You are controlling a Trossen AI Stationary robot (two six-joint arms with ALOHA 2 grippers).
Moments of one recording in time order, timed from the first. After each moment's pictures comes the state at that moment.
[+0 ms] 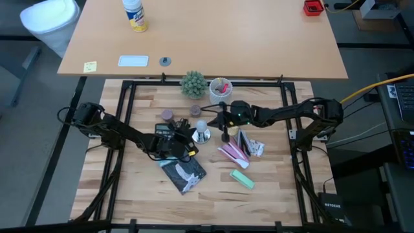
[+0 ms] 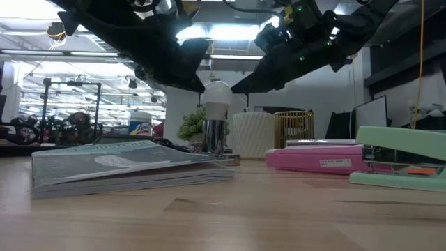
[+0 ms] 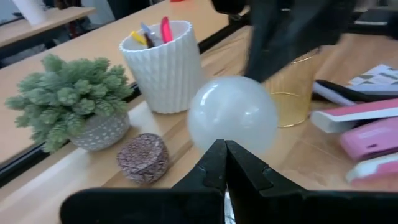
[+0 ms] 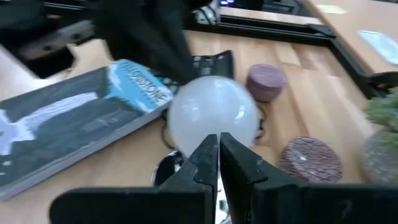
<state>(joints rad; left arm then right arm) -0.25 1.61 0.78 0.24 -1.00 -0.35 -0.18 1.61 0.79 0.40 -0.22 -0.20</state>
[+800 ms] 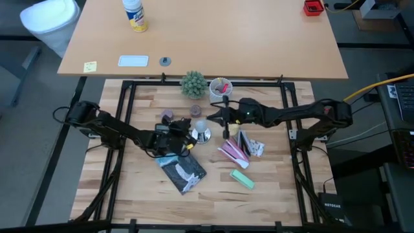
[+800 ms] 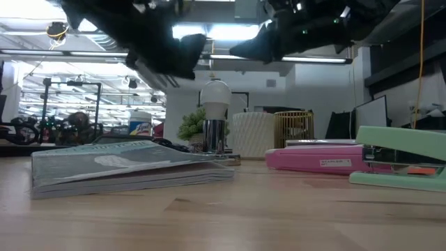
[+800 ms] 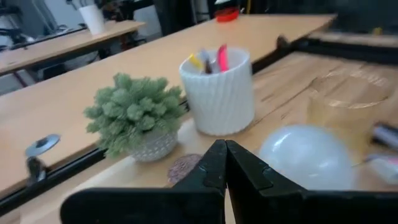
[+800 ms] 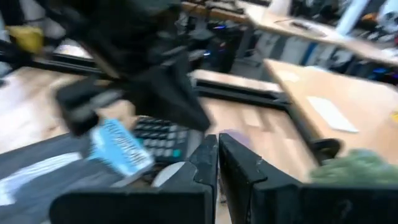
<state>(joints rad) -0.24 1.55 0.78 0.20 -1.16 -0.38 -0.16 1.48 0.80 0.49 -0.14 -0.24</state>
